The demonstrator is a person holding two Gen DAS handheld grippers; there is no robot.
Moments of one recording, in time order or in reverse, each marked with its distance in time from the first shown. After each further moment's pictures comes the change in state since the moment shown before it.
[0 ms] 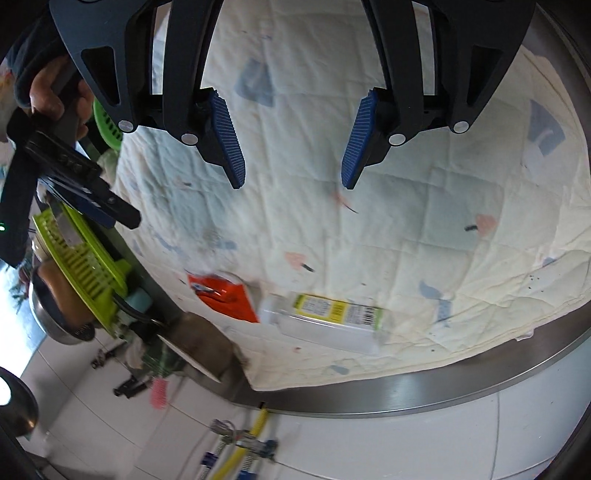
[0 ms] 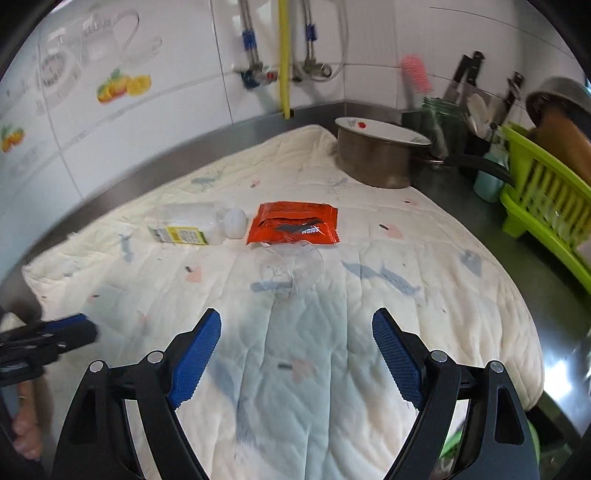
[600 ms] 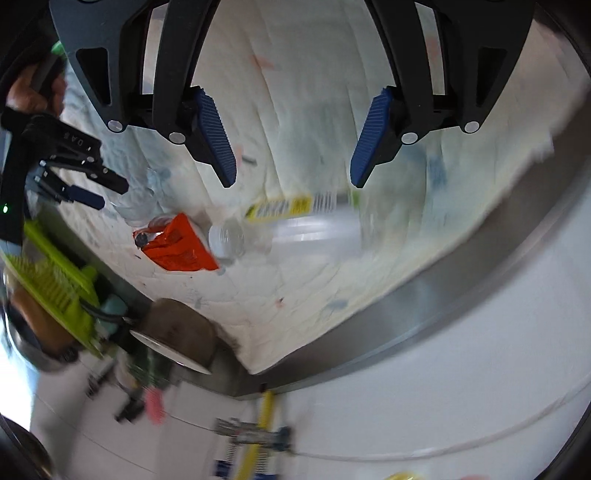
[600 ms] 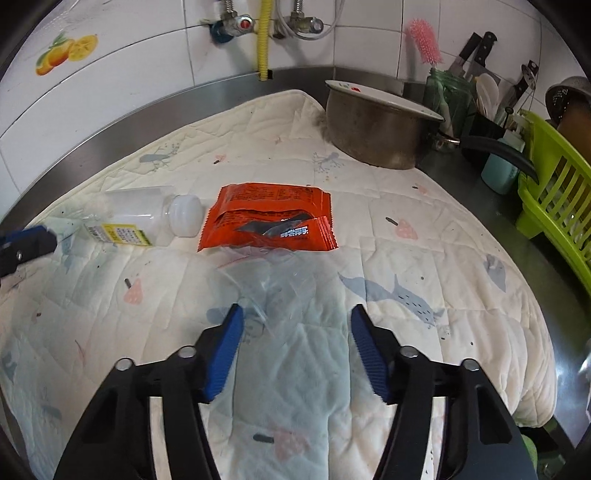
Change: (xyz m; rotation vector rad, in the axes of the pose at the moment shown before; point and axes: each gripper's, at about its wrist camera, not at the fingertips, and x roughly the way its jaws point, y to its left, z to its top) left arm 0.057 0.008 0.110 0.295 -0.024 0.075; right arm 0.086 -0.006 0.023 0.021 0.097 -0.098
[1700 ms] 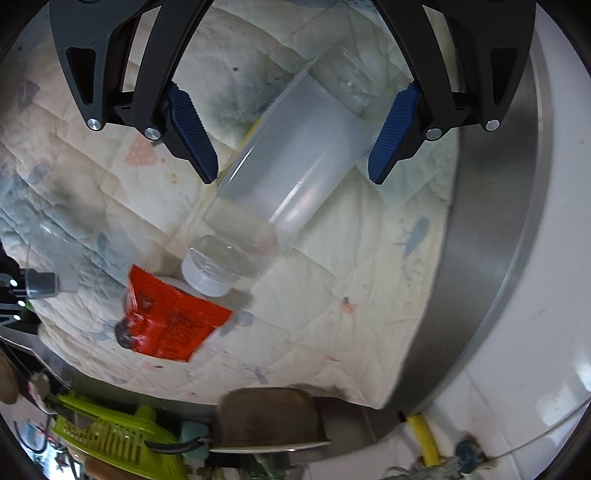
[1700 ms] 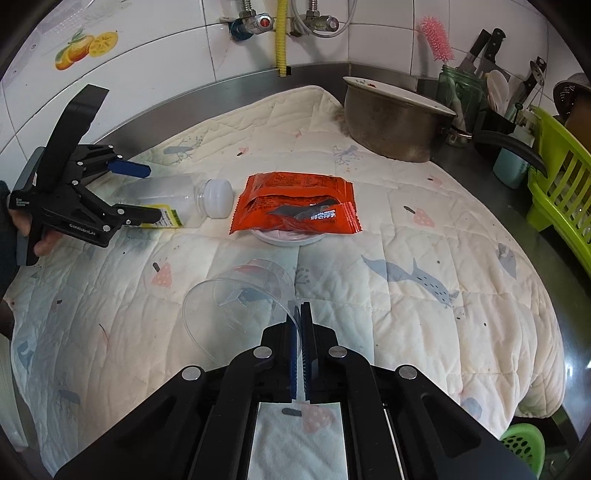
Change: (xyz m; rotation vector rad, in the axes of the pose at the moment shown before) left arm 0.100 -0.007 0.053 0.654 0.204 -0.135; right arm -0.017 0.013 -0.013 -0.006 0.016 0.058
